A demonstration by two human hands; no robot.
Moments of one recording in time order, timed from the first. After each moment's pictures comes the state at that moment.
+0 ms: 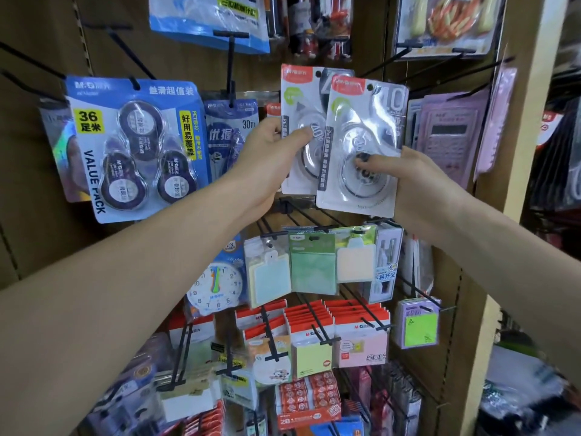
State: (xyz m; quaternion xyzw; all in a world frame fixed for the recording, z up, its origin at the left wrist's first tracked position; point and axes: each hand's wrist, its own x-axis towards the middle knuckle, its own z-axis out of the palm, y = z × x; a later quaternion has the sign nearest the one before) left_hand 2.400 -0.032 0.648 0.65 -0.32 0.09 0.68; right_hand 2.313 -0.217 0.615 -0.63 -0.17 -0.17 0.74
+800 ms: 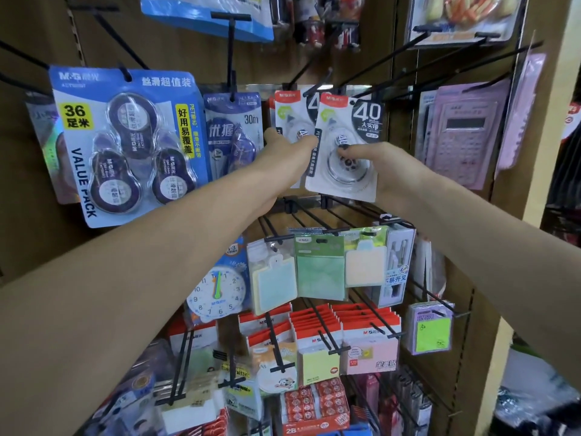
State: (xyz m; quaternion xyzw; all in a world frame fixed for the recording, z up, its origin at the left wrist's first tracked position) left_hand 2.441 -0.048 0.654 0.80 -0.22 0.09 0.55; right_hand 2.387 -0.214 0.629 -0.63 -0.07 -0.17 0.75
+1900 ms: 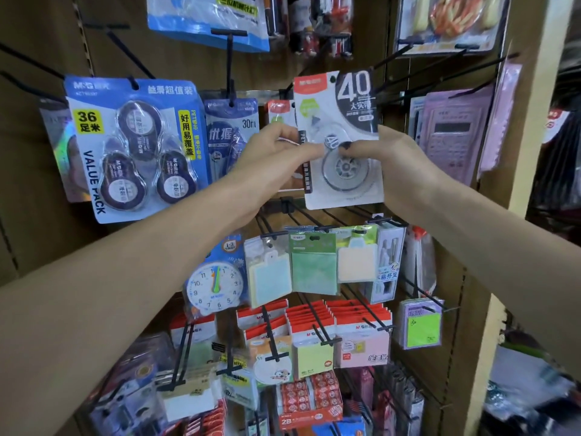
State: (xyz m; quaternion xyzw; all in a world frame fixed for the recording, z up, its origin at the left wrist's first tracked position) left_hand 2.396 -0.026 0.646 0.73 -0.31 0.10 0.59; right_hand 2.345 -0.213 0.632 -0.69 -0.14 -0.26 0.66
